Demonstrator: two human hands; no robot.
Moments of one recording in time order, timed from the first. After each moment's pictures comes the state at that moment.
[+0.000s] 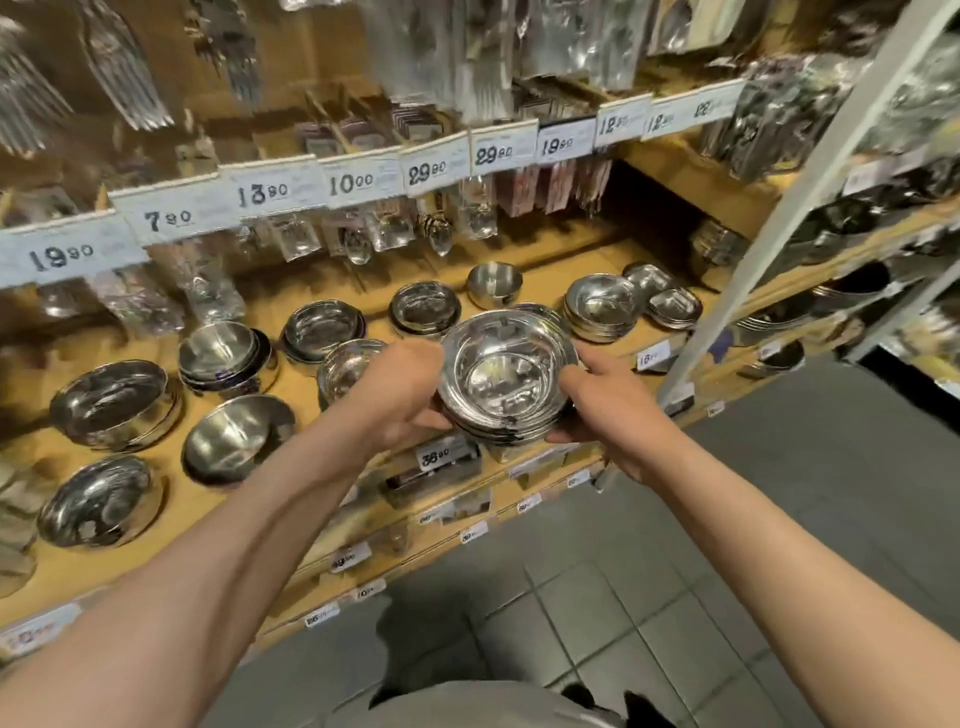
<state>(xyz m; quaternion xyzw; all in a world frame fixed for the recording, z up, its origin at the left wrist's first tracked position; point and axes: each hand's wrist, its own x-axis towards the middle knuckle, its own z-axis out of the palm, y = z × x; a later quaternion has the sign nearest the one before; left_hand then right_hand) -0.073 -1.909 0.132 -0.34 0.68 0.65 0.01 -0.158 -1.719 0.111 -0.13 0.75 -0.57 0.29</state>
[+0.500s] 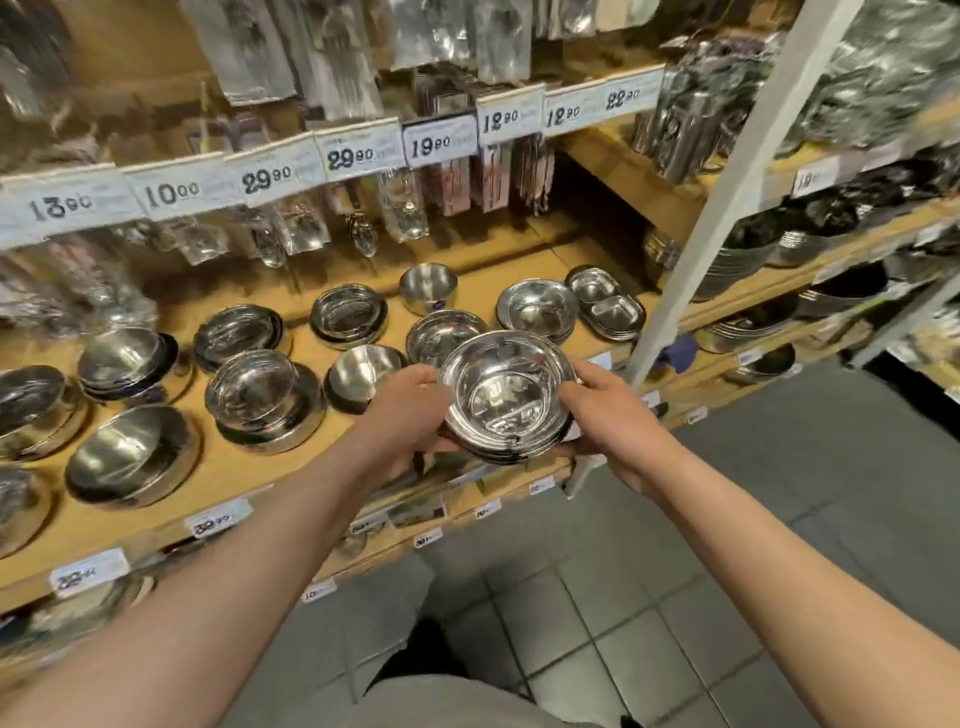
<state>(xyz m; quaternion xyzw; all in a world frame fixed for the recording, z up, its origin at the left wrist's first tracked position) -0.178 -1.791 0.095 -0.38 0.69 0.62 0.01 -0.282 -1.606 0.086 -0.12 0.76 -0.55 0.34</state>
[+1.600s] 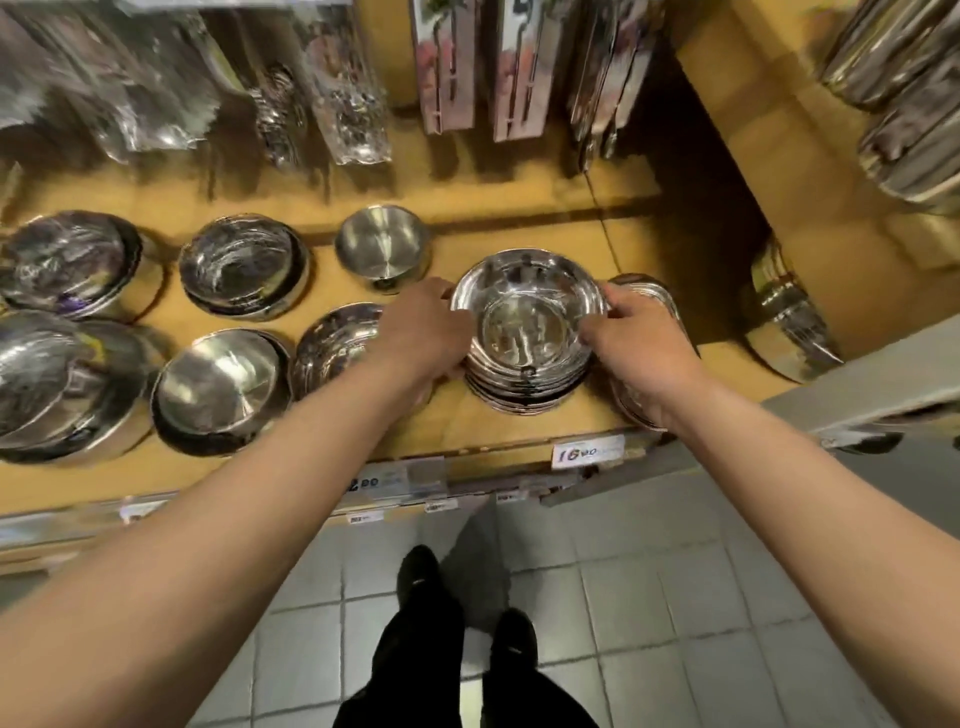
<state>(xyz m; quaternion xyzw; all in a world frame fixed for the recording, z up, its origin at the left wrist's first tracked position) -0.438 -1.839 0.002 -0.50 0.73 0.47 -0.03 -0.578 -1.699 -0.020 -0.20 0.81 -0.43 0.34</state>
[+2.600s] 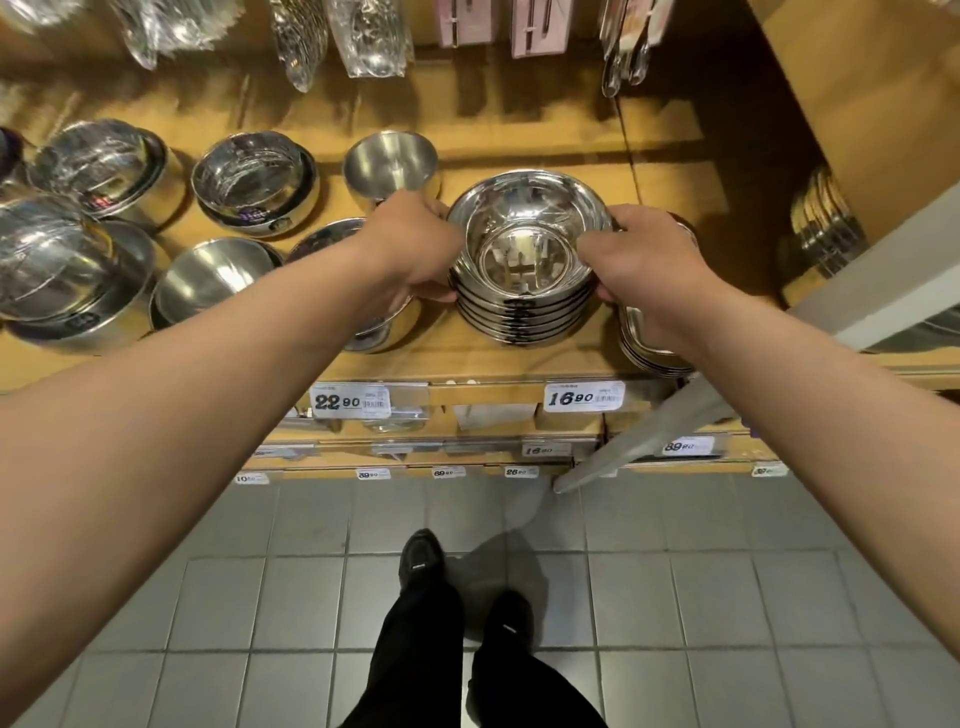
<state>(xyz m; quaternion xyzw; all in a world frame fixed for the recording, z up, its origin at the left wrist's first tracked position) -0.436 -1.820 -0.006 -0.52 0.67 0.52 -0.07 -0.581 -1.691 -0.015 -0.27 0.81 -0.42 0.32</state>
